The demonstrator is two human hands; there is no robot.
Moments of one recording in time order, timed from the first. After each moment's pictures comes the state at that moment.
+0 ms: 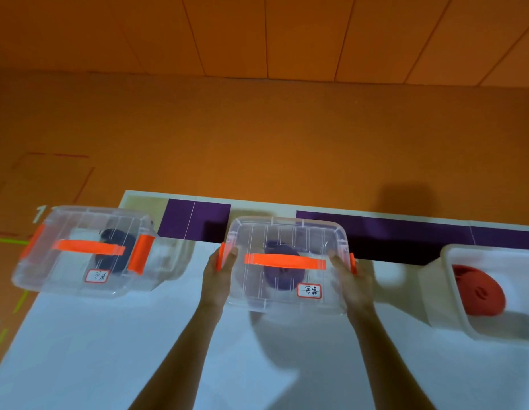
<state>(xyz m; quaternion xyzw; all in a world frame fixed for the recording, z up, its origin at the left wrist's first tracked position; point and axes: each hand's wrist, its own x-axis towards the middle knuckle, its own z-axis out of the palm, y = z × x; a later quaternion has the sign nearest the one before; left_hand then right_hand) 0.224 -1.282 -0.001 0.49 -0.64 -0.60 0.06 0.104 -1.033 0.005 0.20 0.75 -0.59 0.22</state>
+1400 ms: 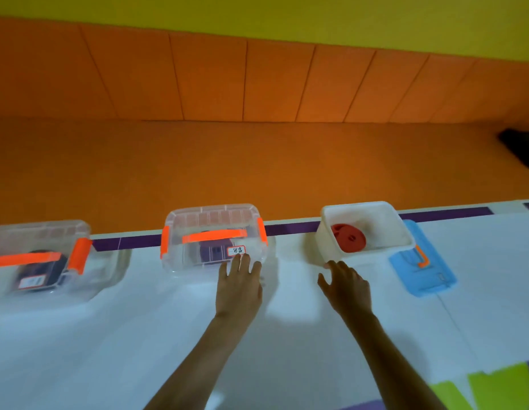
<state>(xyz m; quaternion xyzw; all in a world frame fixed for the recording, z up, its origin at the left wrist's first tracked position) 0.290 -1.094 0.093 0.03 -1.00 -0.08 -0.01 0.229 -0.859 0.109 -0.04 1.00 -0.02 0.06</state>
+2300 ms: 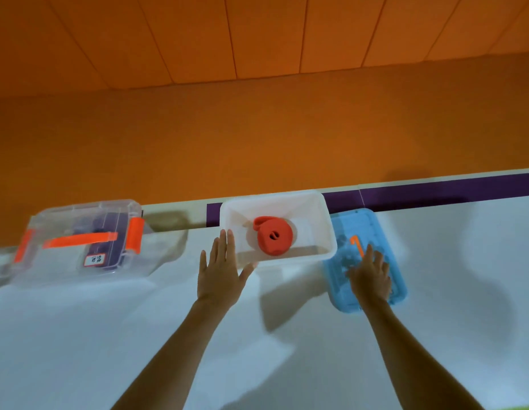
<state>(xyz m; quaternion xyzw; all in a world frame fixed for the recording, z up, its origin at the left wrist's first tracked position) 0.122 -0.816 0.041 0.16 -0.97 -0.11 -0.13 0.024 -0.503 -0.017 0.12 0.97 -0.13 0.17</state>
